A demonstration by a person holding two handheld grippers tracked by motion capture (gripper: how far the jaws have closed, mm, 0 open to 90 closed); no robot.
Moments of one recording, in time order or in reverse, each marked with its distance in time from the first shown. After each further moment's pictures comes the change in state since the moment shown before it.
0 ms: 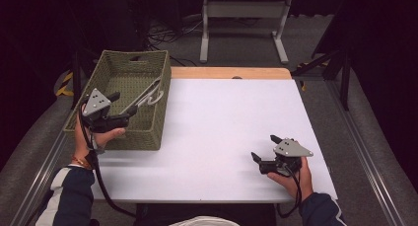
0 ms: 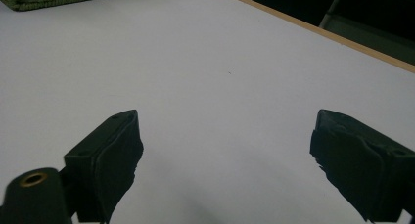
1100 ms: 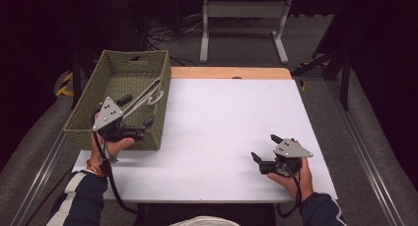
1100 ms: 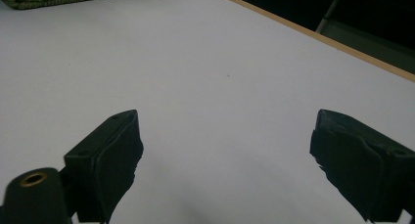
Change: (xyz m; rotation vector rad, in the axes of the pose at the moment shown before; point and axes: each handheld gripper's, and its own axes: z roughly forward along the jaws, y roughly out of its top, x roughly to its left) left arm -0.049 0.007 -0.001 -0.177 -0.099 0.036; right arm 0.001 0.001 -0.002 -0.007 -0.011 -0.022
